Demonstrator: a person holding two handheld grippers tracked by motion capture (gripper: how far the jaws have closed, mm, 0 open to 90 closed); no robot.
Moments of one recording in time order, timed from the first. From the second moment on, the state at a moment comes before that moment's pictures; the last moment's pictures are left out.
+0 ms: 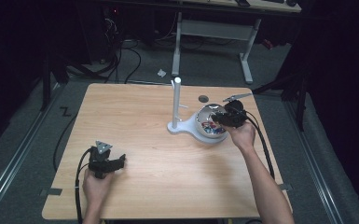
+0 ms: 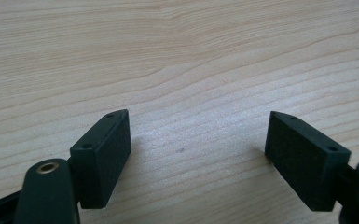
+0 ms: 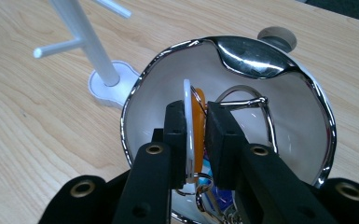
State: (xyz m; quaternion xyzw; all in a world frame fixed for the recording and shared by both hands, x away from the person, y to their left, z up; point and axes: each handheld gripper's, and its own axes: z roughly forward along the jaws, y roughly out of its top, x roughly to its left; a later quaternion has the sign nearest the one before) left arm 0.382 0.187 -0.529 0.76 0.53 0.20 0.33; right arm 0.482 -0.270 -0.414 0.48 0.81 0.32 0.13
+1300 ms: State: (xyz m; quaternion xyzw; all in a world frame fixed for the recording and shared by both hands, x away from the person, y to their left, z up) left arm 0.382 0.186 -0.529 0.76 0.53 0.20 0.33; right arm 0.448 -0.303 -0.380 0.51 0.75 0.37 0.19
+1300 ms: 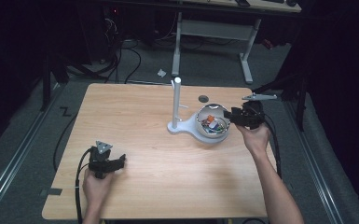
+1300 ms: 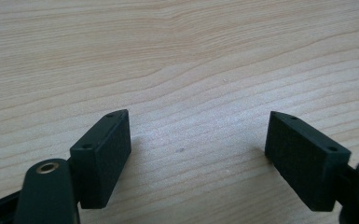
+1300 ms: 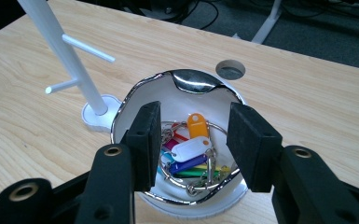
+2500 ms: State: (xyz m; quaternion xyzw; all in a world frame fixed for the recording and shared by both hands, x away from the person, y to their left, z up) left arm 0.382 0.186 -0.529 0.76 0.53 0.20 0.33; right arm 0.374 -0.324 -0.357 0.50 0.75 0.38 0.22
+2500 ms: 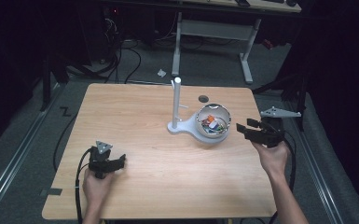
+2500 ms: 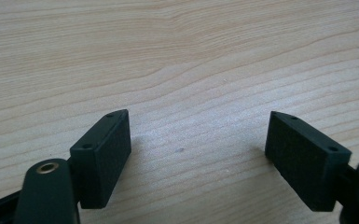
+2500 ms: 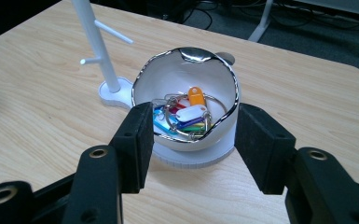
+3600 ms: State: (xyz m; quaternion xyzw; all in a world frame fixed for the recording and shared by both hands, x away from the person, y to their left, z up) left arm 0.382 0.186 -0.529 0.76 0.53 0.20 0.33; right arm 0.334 -0.334 -0.404 0.53 0.73 0.38 0.21
